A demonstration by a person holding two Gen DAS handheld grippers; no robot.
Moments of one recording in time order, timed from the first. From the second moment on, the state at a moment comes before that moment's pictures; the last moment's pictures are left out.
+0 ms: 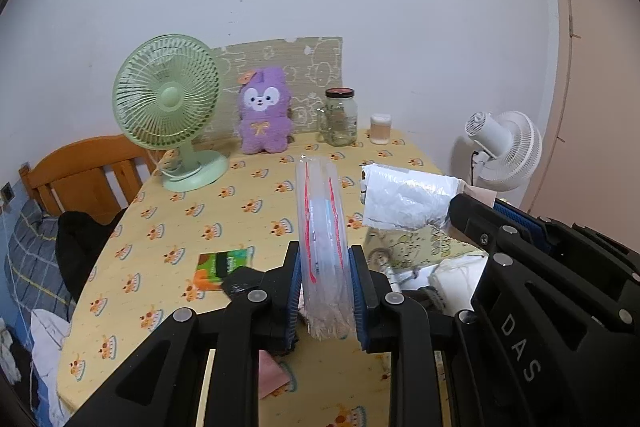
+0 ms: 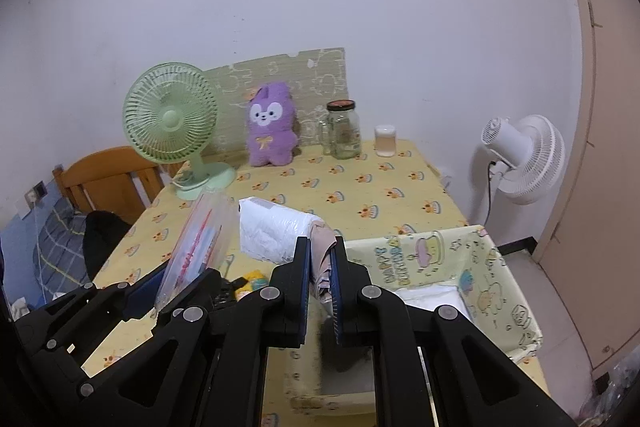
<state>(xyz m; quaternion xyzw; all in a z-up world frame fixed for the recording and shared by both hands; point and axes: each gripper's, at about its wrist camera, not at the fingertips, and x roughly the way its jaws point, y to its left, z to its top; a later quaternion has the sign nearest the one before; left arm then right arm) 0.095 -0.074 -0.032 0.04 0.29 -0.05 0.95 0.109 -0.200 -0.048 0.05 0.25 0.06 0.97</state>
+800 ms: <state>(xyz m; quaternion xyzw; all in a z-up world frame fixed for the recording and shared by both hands) 0.123 -0.145 -0.066 0.07 0.33 -0.12 0.93 0.123 -0.271 -0.078 0.07 0.26 -0.02 0.96</state>
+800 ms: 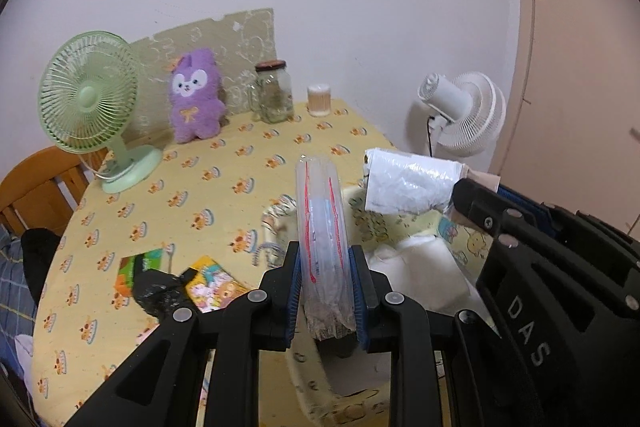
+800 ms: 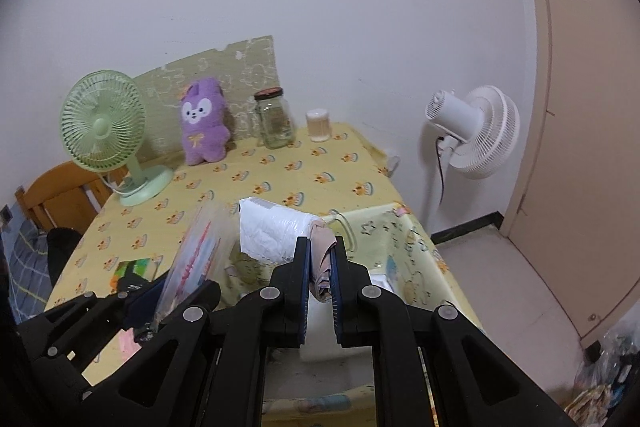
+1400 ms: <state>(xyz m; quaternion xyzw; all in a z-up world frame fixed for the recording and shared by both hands) 0.135 -0.174 -0.095 0.10 0.38 -0.14 0.91 0.140 -0.298 -0.113 0.09 0.31 -0.04 0.95</state>
